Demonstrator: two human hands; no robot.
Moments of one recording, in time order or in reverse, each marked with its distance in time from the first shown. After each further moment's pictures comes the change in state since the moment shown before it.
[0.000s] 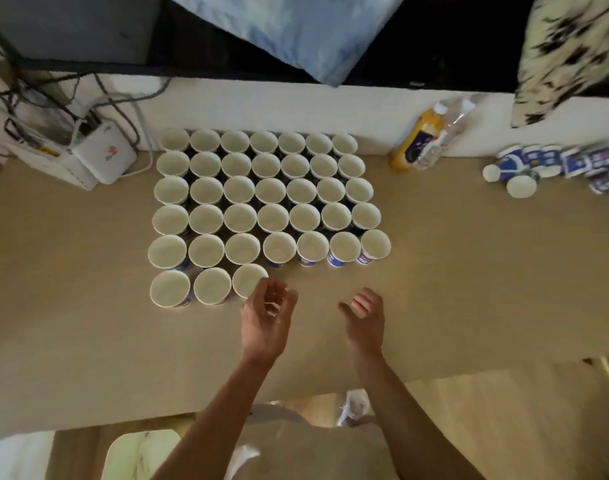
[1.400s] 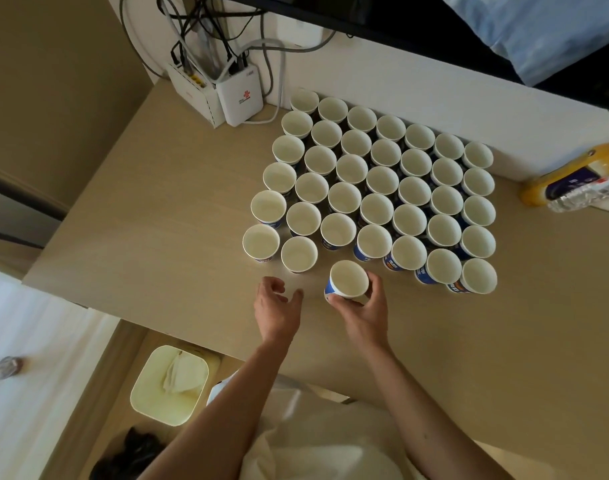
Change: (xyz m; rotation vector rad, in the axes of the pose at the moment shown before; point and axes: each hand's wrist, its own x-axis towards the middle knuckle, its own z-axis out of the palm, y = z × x) left_hand 0.002 -0.105 -0.064 0.216 0.462 -0.446; right_hand -0.047 -0.008 0.091 -0.237 -0.545 -0.191
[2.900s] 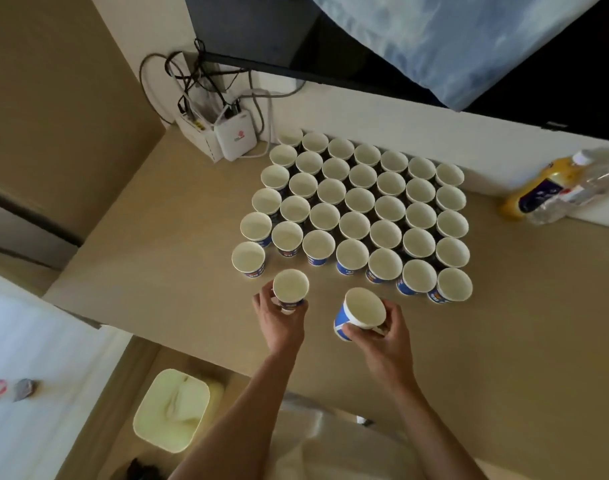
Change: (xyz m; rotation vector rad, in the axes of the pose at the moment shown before) left_hand -0.037 0.027 0.024 -0.156 0.141 0.100; right_hand -0.032 -0.013 -0.082 0.188 -0.095 -0.028
